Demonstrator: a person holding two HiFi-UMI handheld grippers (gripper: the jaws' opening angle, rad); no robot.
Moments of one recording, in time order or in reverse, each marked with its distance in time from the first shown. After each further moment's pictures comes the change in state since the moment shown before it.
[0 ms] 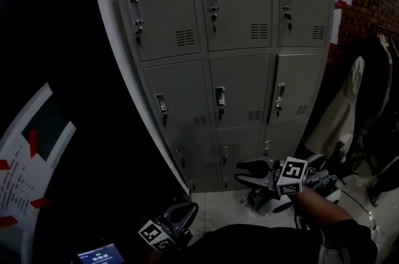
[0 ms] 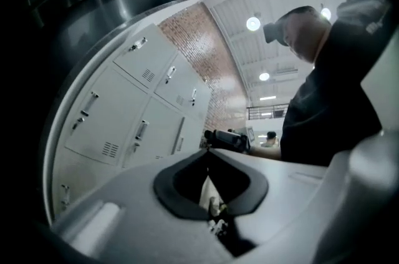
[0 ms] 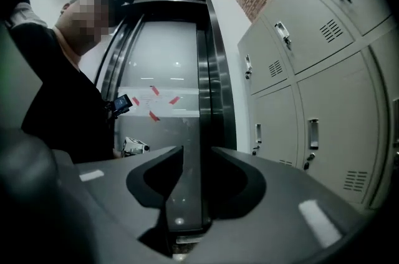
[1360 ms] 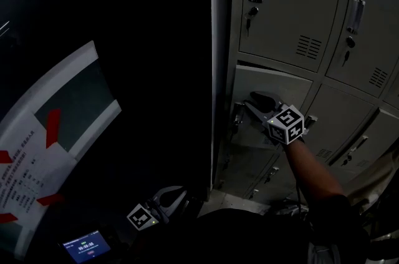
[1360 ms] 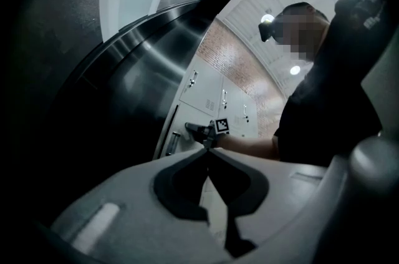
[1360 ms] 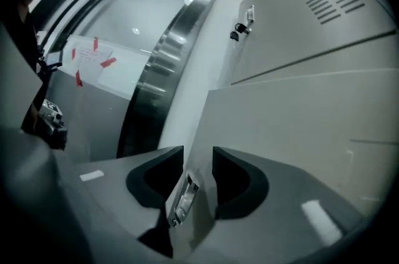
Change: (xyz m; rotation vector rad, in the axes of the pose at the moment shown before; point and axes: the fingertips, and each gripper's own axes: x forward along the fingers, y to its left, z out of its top) left arm -0.114 0.207 0.090 0.116 -0.113 0.368; right arm 0.343 -0.270 0.066 -0.303 0.096 -0.153
